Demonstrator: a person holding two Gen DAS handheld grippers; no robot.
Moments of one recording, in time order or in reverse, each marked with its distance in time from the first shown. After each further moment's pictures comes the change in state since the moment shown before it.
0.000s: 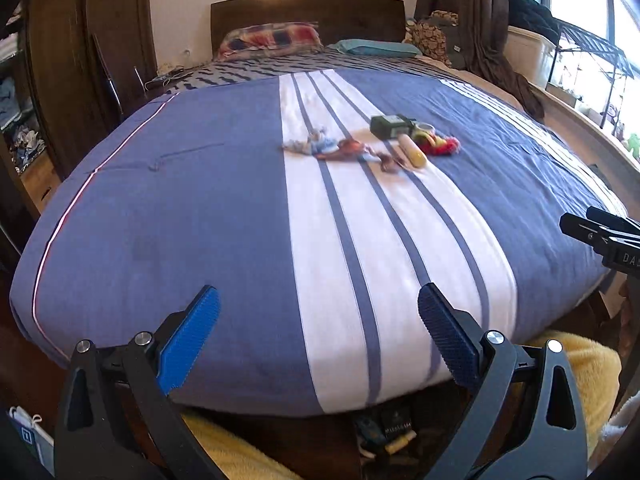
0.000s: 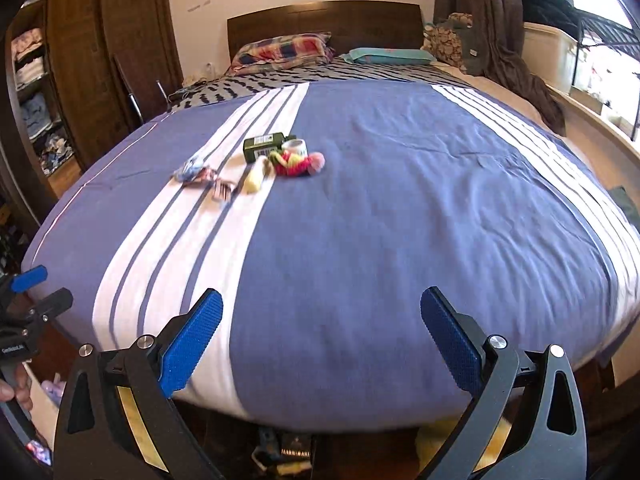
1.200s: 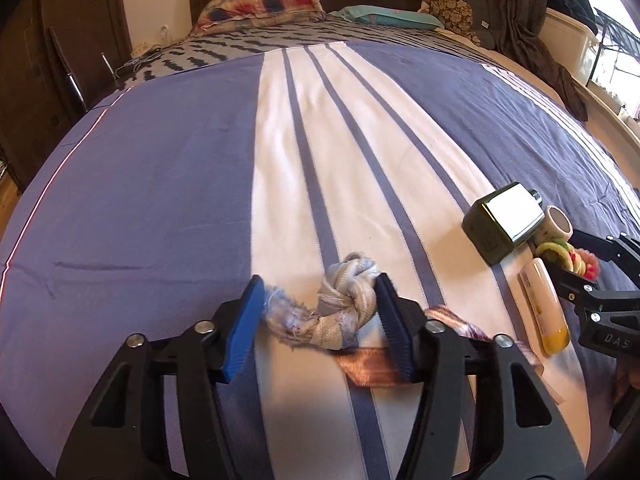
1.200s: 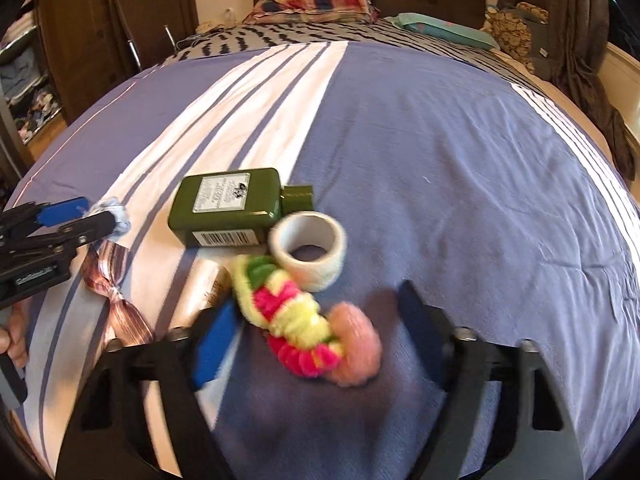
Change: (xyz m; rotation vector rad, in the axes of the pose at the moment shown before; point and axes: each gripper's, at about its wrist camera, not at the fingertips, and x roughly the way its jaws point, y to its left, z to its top) left arm 0.224 0.015 0.160 0.016 0.124 -0.010; right arm 0.206 0.032 0.128 -0.153 0.155 0.037
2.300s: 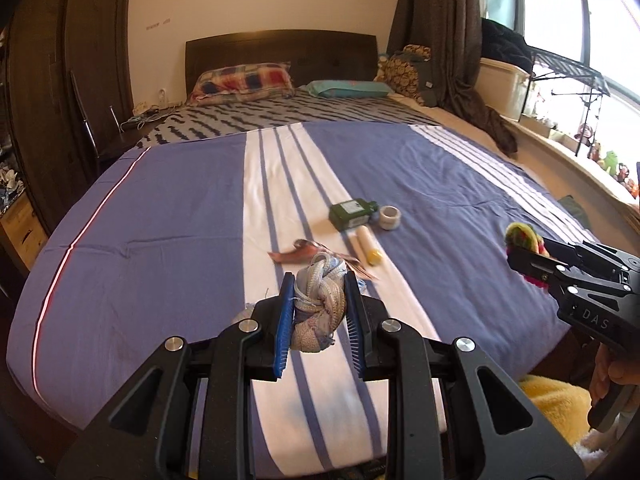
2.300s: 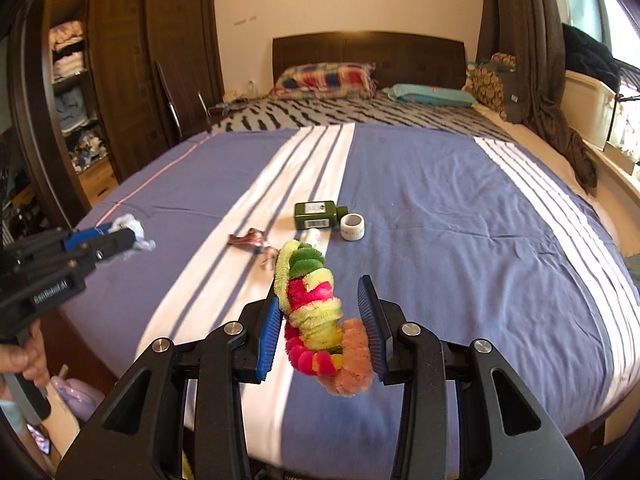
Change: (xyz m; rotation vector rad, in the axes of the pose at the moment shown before) left arm -0.247 -0.055 -0.118 0.029 -0.252 -0.088; right arm -0.232 0.031 -0.106 0.027 -0.263 0.045
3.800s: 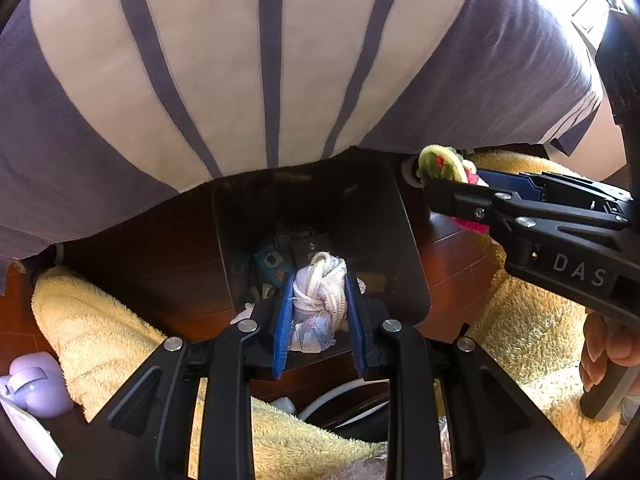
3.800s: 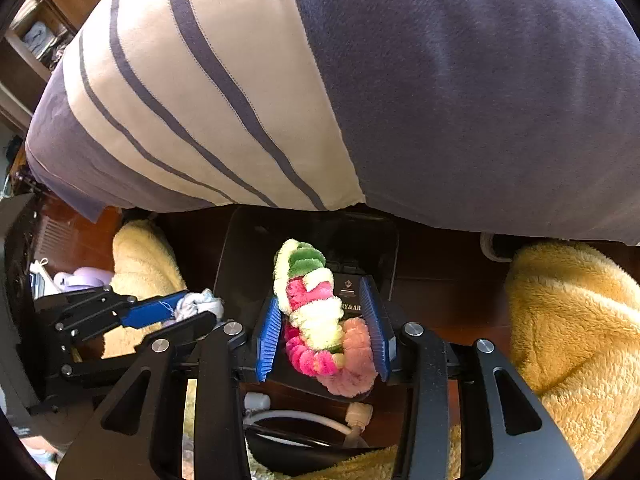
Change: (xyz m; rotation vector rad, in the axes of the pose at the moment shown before) left arm 0.096 -0.056 -0.300 -0.033 0.643 -0.194; right arm 0.088 0.031 -0.275 0.150 0.582 0.079
